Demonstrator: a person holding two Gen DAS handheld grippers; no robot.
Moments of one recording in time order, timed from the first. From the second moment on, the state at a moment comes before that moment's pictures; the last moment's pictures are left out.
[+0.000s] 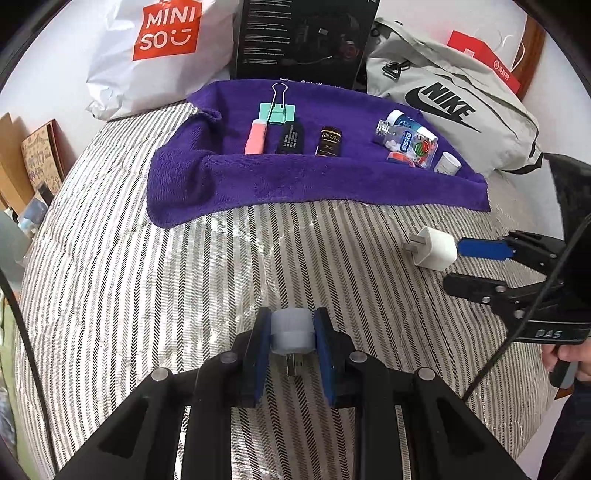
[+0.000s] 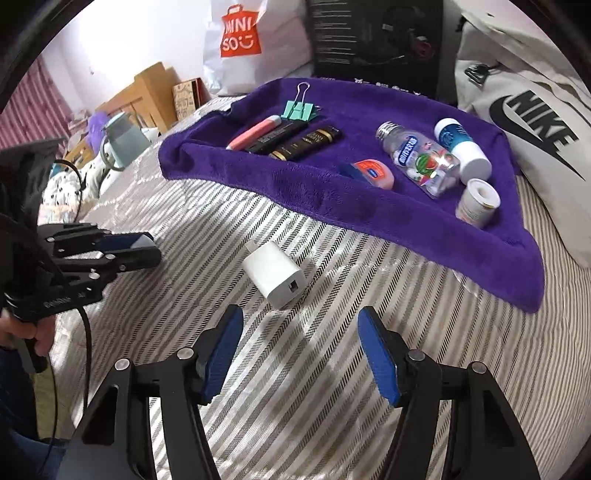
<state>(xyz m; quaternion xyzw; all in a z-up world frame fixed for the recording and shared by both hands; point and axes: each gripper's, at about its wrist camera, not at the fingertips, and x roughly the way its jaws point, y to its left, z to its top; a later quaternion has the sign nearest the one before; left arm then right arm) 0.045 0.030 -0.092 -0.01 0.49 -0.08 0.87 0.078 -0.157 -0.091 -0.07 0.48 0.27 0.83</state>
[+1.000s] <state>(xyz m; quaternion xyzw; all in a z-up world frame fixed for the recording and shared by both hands) 0.052 0.030 -0.091 -0.03 0.48 -0.09 0.87 0.076 -0.172 -0.087 -0.11 0.48 0.22 0.84</state>
